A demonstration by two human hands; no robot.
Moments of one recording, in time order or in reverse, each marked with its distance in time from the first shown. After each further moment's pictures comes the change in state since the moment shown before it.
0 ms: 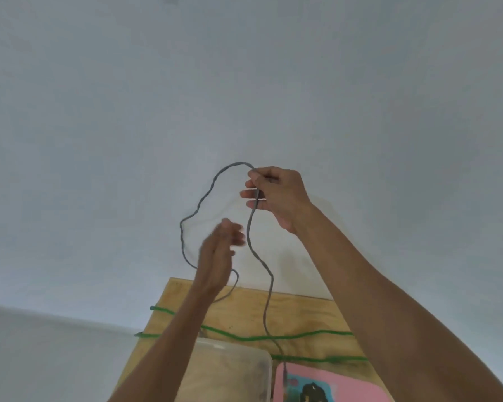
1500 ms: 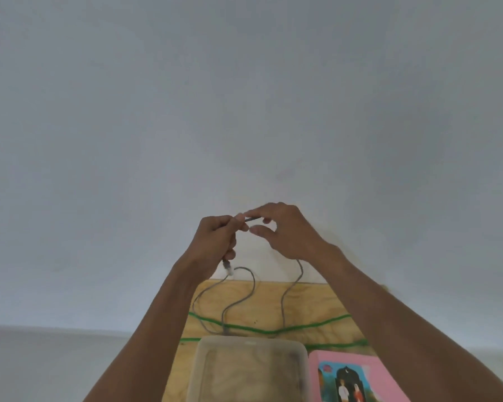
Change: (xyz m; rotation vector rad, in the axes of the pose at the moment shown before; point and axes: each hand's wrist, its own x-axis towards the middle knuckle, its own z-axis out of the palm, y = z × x) left_hand 0.050 0.012 -0.086 -0.081 -0.349 -0.196; right_hand -0.008 0.083 0.039 -0.930 -0.159 -0.361
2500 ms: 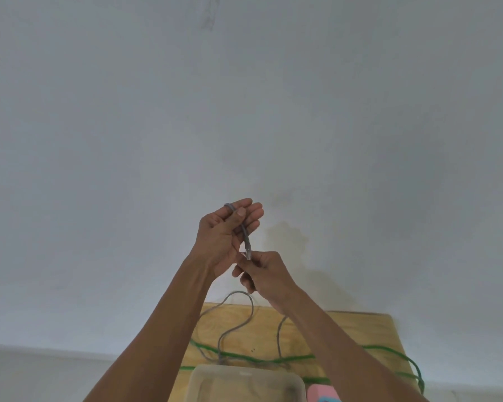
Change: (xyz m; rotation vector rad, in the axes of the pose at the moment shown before) left_hand 0.020 0.043 0.029 -0.658 -0.029 0.145; right_hand -0.015 -0.023 0.039 0.934 -0.011 0.389
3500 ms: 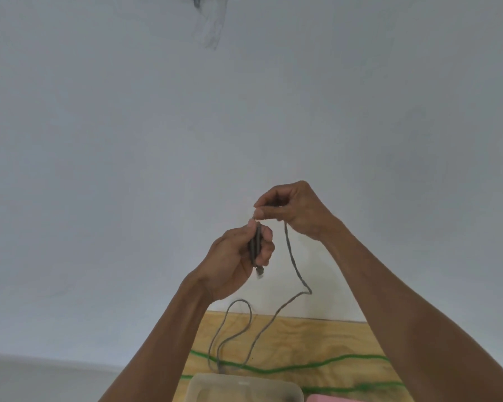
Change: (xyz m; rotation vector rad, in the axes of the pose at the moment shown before) left_hand -0.030 0.005 0.016 0.255 -0.344 -0.103; right_hand 0.024 -0.125 -0.065 -0.291 -0.113 -0.413
